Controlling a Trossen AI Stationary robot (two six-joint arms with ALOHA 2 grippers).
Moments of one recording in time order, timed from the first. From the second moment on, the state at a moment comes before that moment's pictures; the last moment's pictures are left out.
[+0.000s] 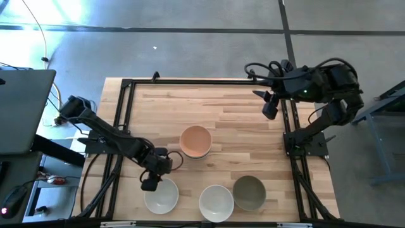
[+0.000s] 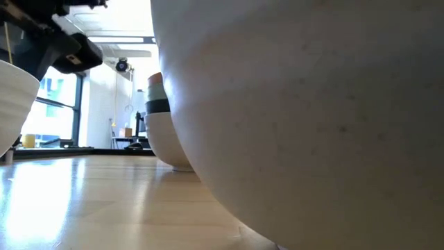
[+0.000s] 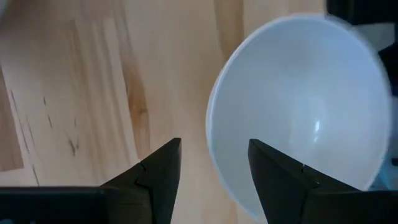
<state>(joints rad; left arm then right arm) -0.40 1.41 0.92 -0.68 0.12 -0.42 0.13 1.50 2.35 -1.57 0.53 0.20</state>
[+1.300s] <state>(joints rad) -0.41 1.51 0.92 -0.65 0.11 -0.44 0.13 1.50 2.35 -1.57 0.50 0.21</state>
